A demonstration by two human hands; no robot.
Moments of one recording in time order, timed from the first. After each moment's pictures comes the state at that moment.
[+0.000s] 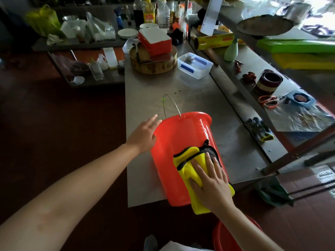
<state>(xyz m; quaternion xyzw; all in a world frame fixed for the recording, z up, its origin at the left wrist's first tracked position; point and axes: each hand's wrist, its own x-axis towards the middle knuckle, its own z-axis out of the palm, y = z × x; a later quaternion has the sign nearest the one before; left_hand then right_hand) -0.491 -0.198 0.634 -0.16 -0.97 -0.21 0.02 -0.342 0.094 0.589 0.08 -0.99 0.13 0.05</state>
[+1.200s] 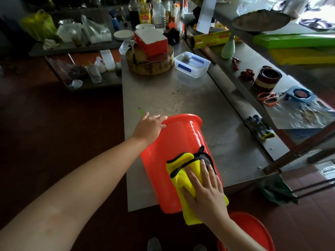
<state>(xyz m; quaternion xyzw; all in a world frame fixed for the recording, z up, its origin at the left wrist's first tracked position) -0.529 -0.160 0.655 -0.15 -0.97 -0.16 0.07 -0.324 0.075 0.578 0.08 -0.99 0.14 0.05</state>
